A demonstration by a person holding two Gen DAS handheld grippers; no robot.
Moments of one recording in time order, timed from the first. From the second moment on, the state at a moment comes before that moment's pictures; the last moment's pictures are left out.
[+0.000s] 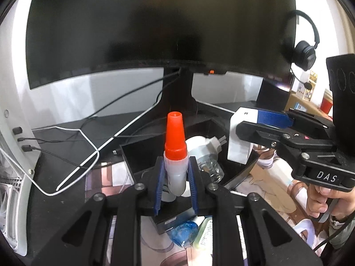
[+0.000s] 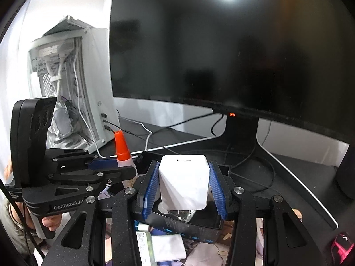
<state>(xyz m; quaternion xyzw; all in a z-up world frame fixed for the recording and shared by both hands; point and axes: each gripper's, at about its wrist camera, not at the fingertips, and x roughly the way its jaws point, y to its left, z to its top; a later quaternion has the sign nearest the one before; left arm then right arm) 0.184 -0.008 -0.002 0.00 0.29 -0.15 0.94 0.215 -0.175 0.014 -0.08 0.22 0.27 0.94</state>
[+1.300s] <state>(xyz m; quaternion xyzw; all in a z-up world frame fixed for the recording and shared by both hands) 0.158 -0.011 -0.006 -0.01 0.30 -0.17 0.94 0.193 -0.193 -0.005 -0.08 0.26 0.27 0.92</state>
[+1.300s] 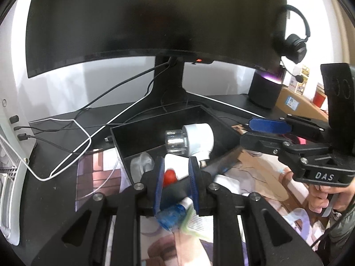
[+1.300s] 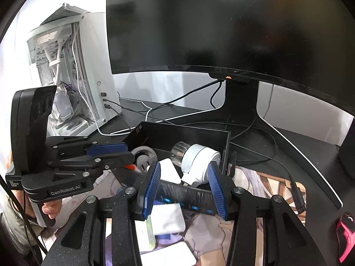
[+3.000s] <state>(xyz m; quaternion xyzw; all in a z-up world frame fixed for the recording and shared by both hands) 0.084 -0.026 -0.052 0.00 0.38 -0.20 0.90 0.155 -0.176 -0.087 -0.15 0.38 0.29 0.86</state>
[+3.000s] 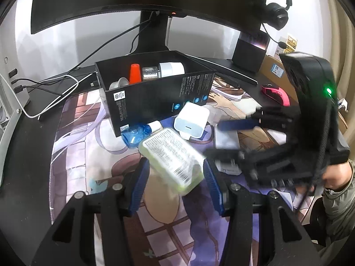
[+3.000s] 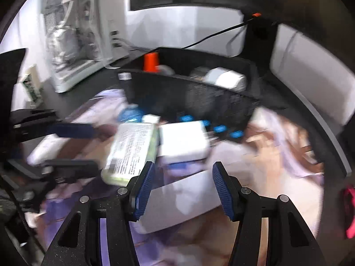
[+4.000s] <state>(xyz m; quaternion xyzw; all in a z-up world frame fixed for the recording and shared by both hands) 0.087 -0.032 -0.058 0.00 0.38 -0.20 0.90 0.164 -0.215 -0.091 -0.15 0.41 0.22 0.87</state>
